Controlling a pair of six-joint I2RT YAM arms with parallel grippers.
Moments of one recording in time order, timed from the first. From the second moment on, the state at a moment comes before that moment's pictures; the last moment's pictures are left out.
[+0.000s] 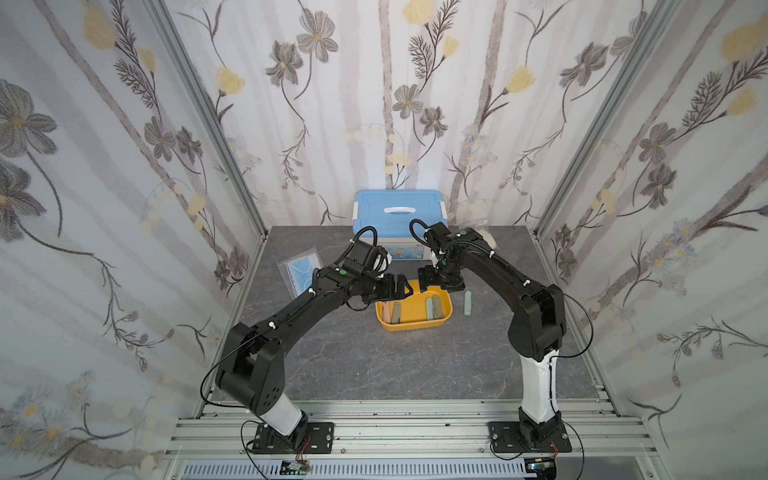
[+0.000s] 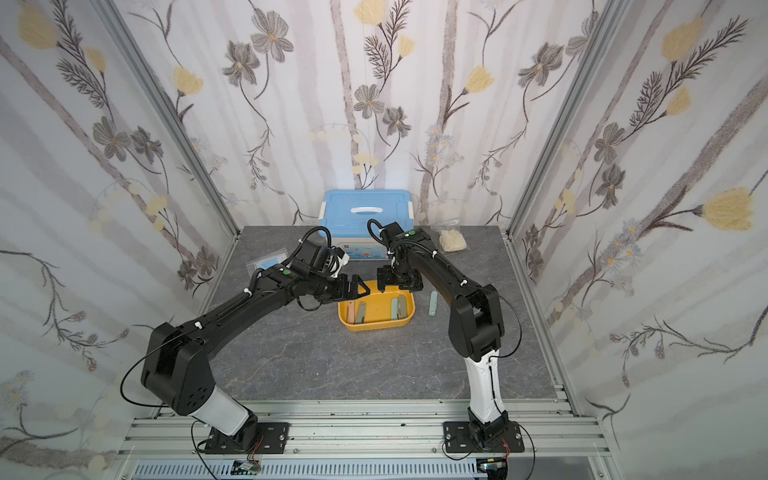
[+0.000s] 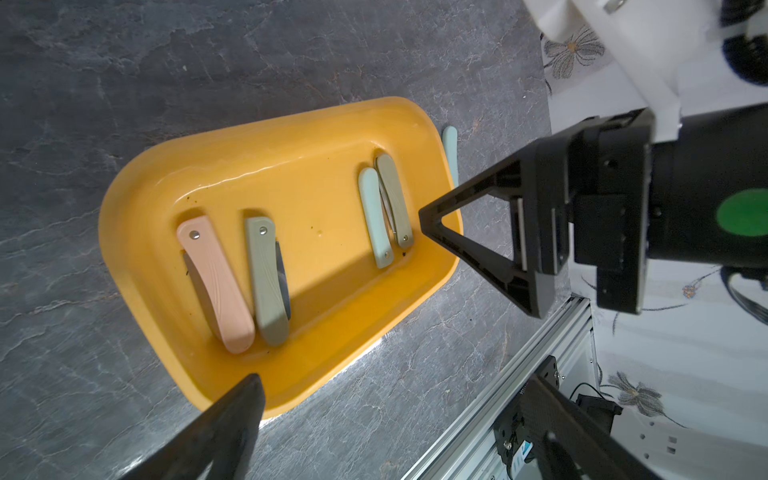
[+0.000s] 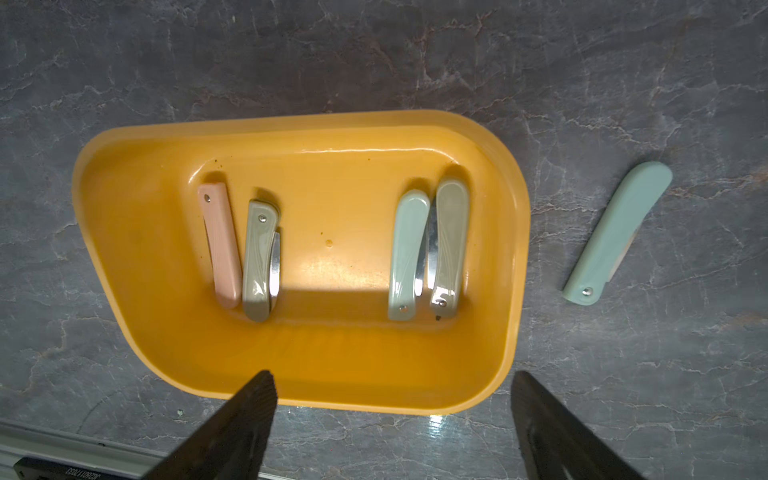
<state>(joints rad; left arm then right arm) -0.54 1.58 1.27 -0.57 0.46 -0.54 0.51 2.07 1.94 -1.26 -0.04 0.47</state>
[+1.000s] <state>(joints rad) -0.51 1.50 1.11 -0.53 0.43 -0.56 0.56 2.28 1.92 -1.23 -0.03 0.48</state>
